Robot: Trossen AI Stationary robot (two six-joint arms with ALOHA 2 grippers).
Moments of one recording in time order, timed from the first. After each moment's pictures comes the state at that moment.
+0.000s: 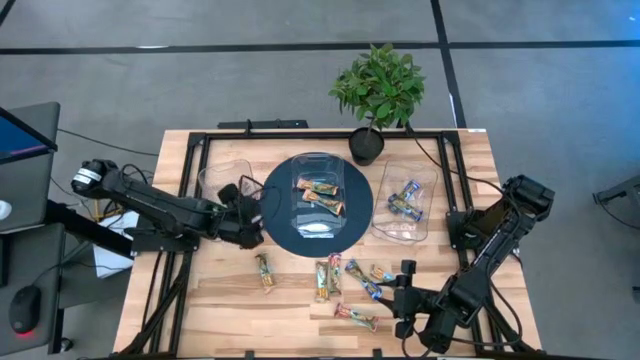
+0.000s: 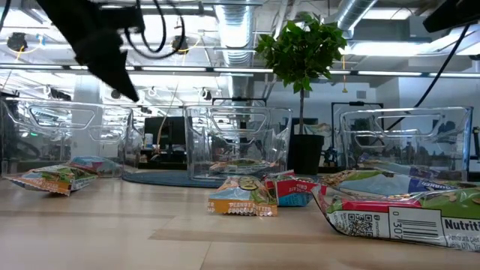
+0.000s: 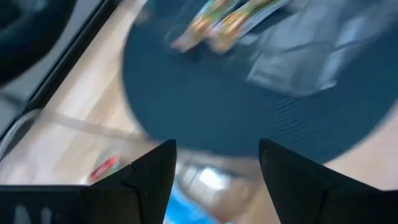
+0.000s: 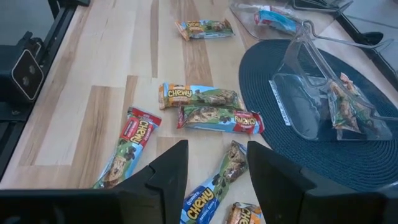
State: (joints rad) left arm -0.31 1.18 0.78 -0.76 -0.66 -0.61; right arm 0.95 1.62 1.03 -0.49 0.88 0.65
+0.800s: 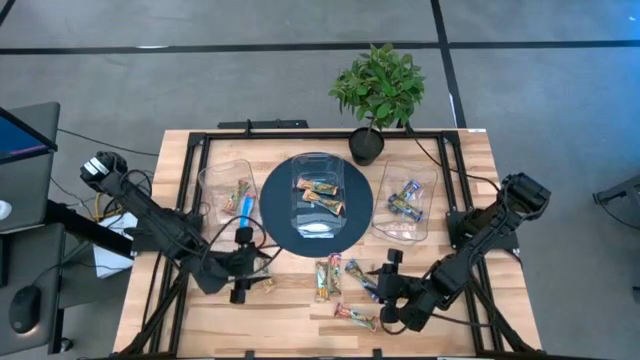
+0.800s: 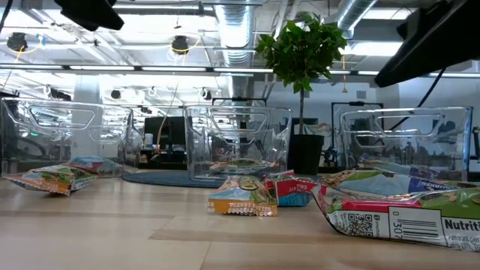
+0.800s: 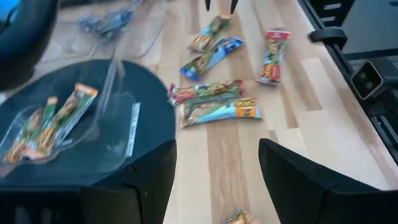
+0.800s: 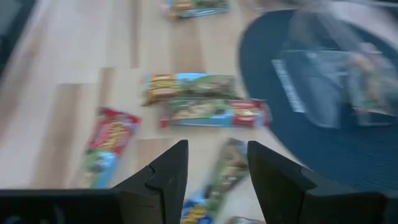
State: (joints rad) left arm -0.71 1.20 0.78 -0.30 -0.59 -0.35; right arm 0.80 1.63 0.91 -0.27 0.74 0.57
